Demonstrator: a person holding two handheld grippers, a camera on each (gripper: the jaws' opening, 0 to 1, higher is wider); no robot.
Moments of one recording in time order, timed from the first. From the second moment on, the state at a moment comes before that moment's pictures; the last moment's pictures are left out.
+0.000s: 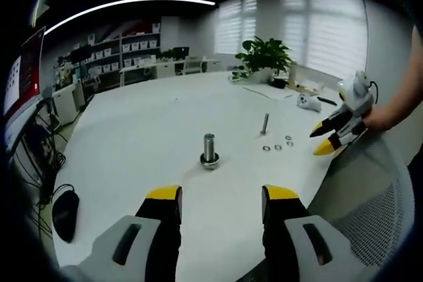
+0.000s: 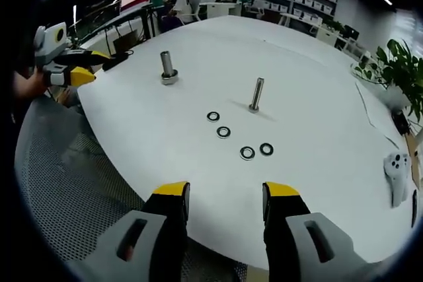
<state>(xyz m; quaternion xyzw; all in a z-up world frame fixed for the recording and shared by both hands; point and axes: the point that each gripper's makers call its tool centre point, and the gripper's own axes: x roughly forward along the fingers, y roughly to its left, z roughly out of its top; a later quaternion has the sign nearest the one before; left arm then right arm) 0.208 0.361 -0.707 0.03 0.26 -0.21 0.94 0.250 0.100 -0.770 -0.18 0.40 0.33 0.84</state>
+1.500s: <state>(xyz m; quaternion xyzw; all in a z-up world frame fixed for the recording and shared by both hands) 0.205 0.363 -0.716 0.03 0.27 -0.21 0.94 0.305 0.113 -0.790 -0.21 0.47 0.33 0.79</state>
